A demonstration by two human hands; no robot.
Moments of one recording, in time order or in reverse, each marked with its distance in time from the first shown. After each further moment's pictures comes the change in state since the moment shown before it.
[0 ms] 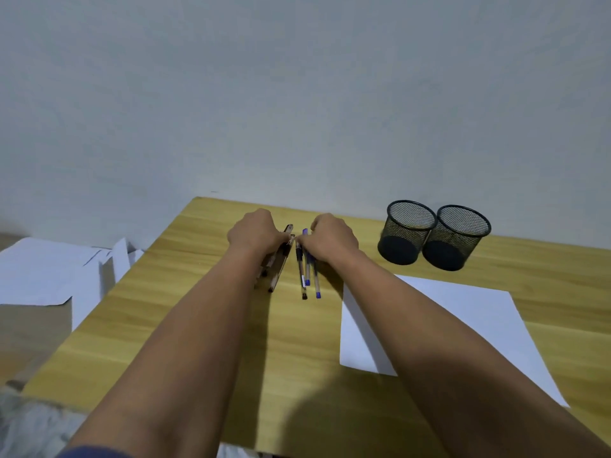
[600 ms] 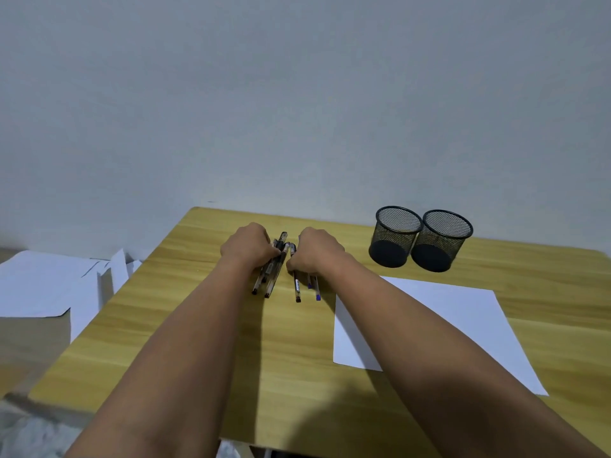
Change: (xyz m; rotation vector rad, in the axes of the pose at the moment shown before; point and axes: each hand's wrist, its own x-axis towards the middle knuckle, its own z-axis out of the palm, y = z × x) left_hand -0.012 -0.009 -0.004 -0.011 -0.076 0.018; right_hand -0.026 -0.020 -0.013 -0.166 -0.186 -0.033
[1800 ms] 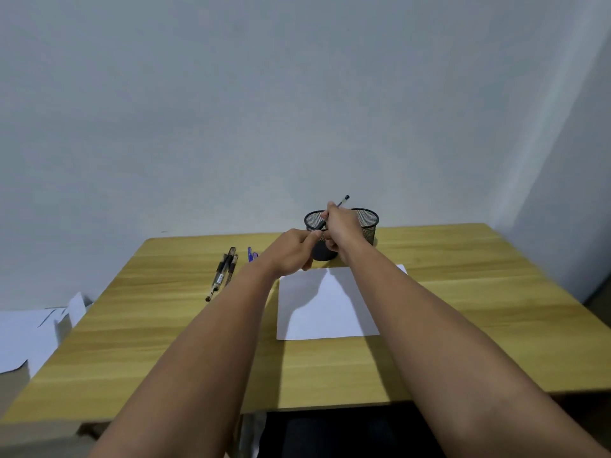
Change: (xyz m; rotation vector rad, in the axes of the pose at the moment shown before) left_hand -0.124 0.147 0.011 -0.356 -0.246 0.580; right_hand -0.088 0.114 -0.094 1.233 0.422 0.268
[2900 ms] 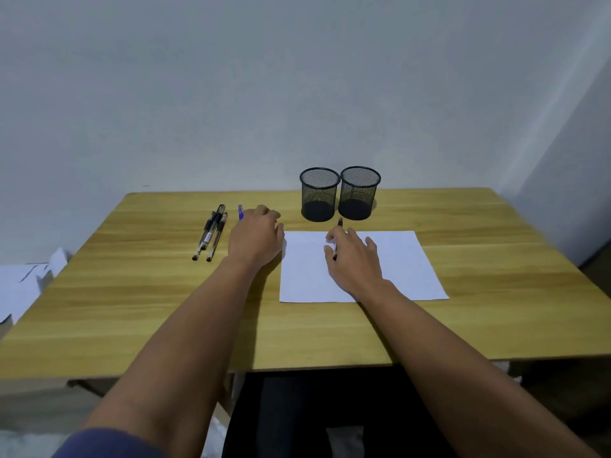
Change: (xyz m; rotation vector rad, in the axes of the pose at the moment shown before) left_hand 0.000 -0.096 0.033 0.626 0.305 -0.021; right_hand -0.035 0.139 -0.054 -1.051 -0.045 -0.510
